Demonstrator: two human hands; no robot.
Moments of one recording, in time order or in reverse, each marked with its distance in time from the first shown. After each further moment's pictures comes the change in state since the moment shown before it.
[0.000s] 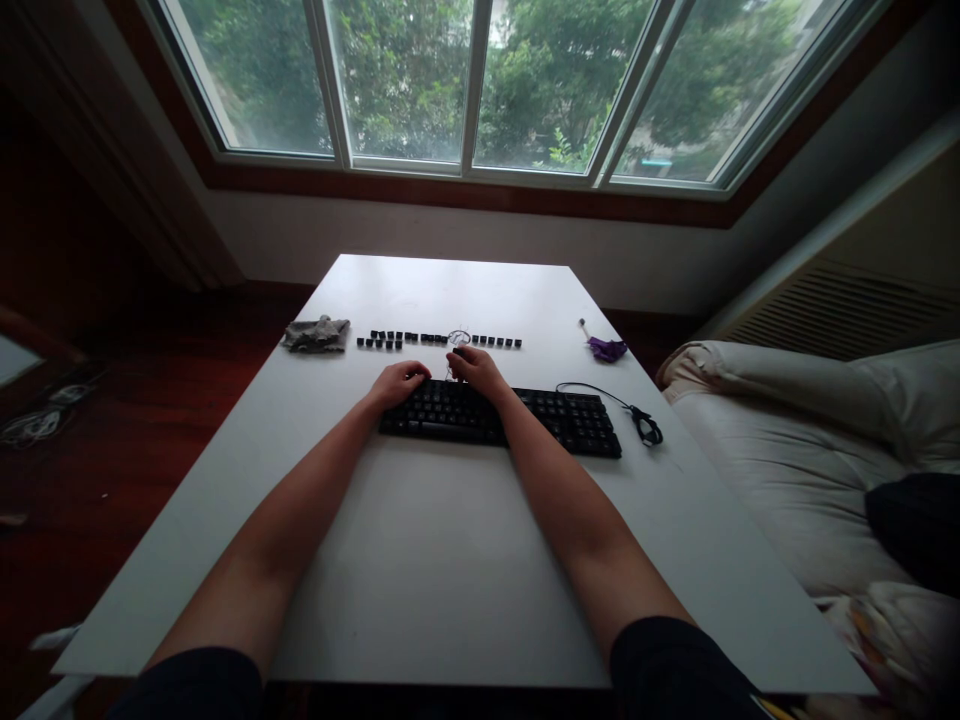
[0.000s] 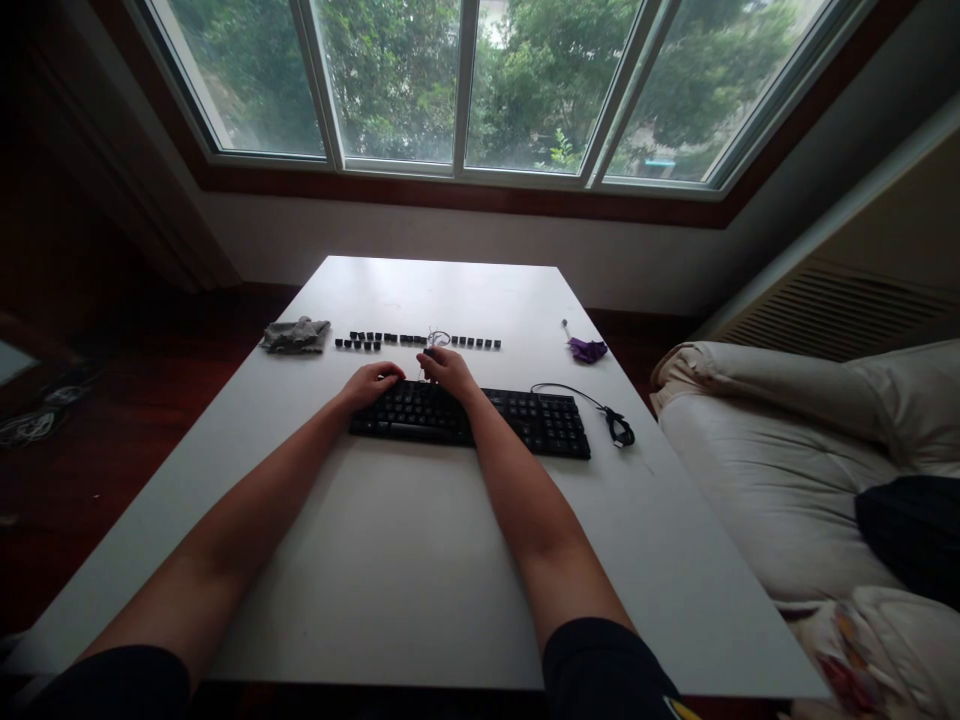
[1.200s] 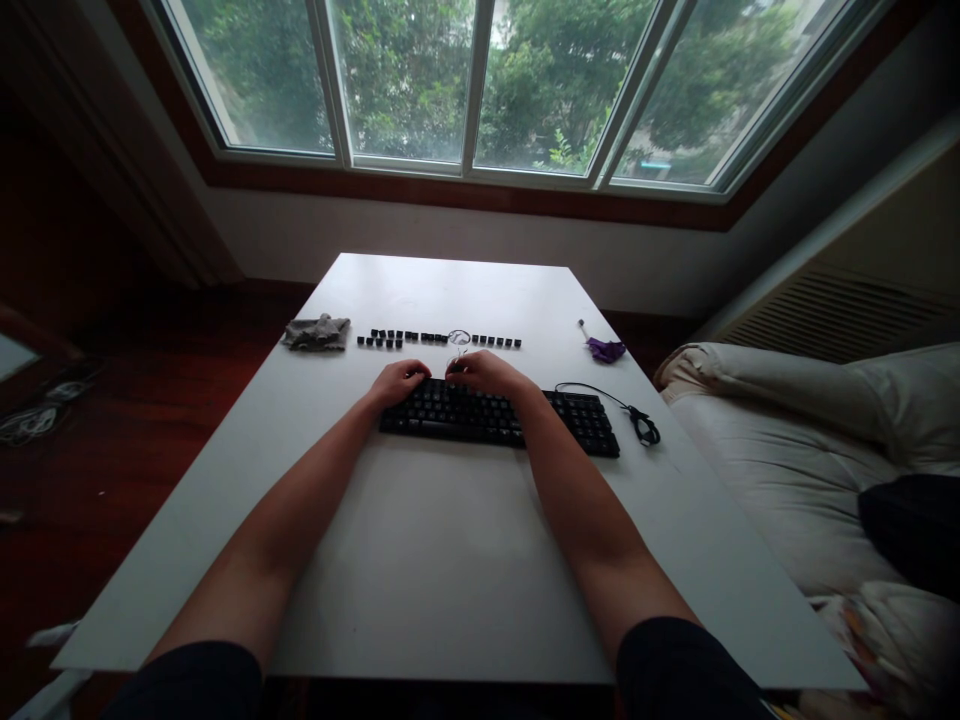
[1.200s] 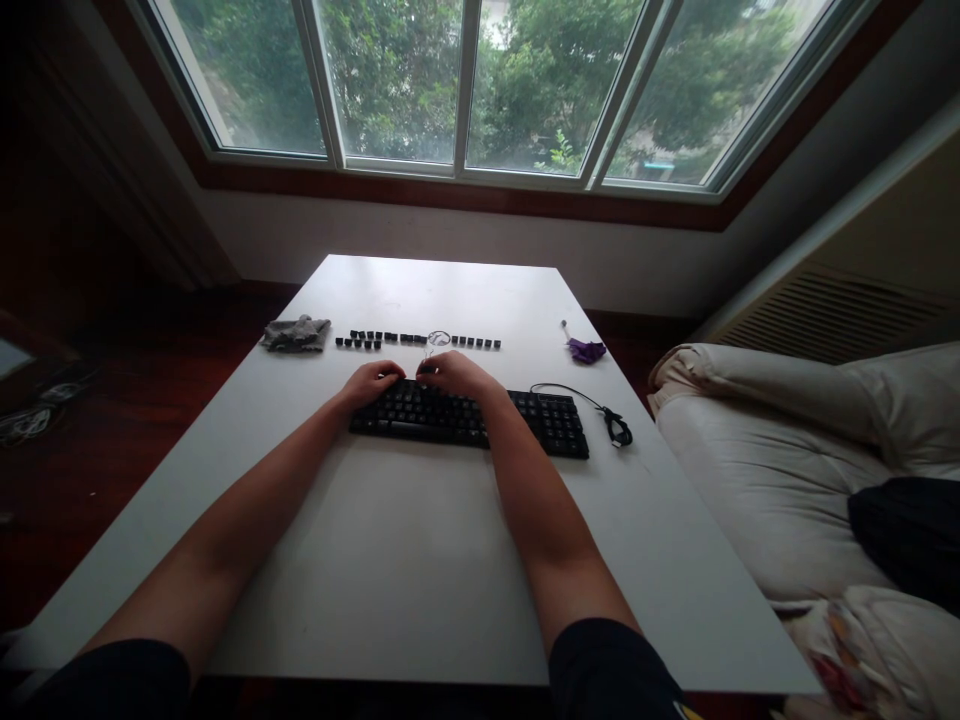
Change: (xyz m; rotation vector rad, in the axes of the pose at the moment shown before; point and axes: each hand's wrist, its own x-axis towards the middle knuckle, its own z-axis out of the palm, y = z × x) left_hand 0.001 -0.004 0.001 0.033 0.013 0.021; right_hand -0.013 -0.046 -0.029 -0.359 -0.368 0.024
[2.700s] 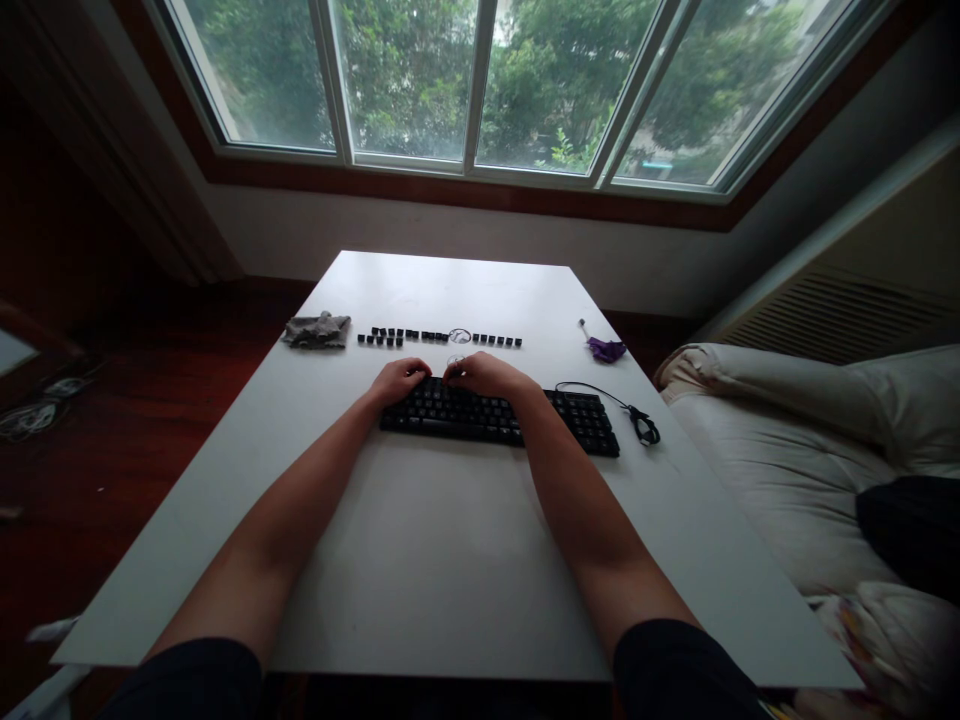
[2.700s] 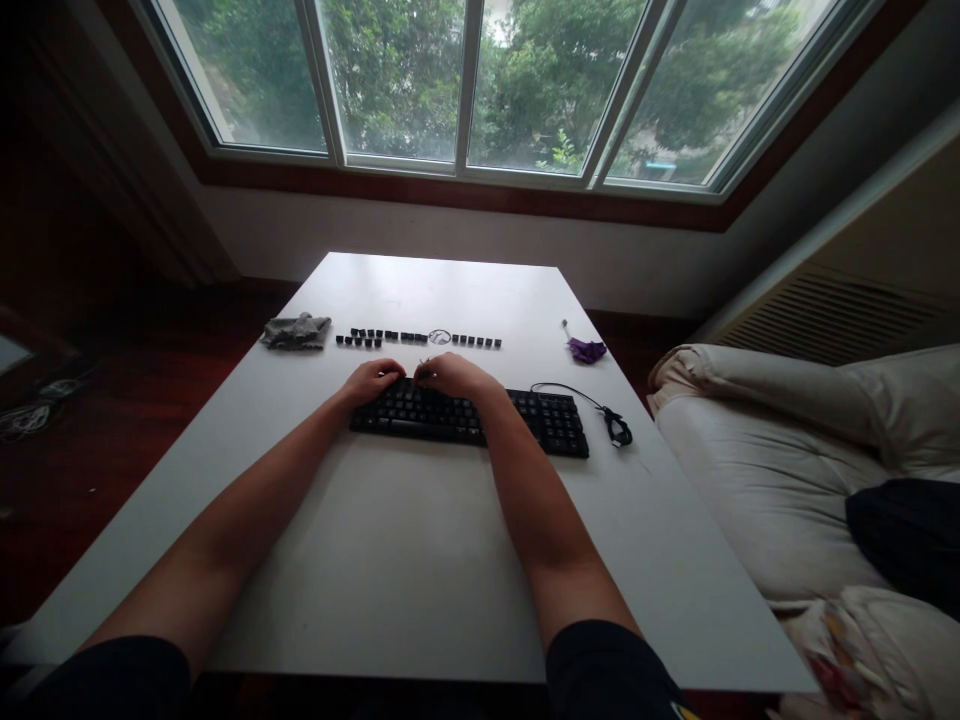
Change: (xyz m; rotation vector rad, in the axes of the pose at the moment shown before) left_hand 0.000 0.005 -0.001 0.016 -0.007 -0.034; right_hand -0.003 -0.024 -0.005 -0.204 -0.047 -0.123
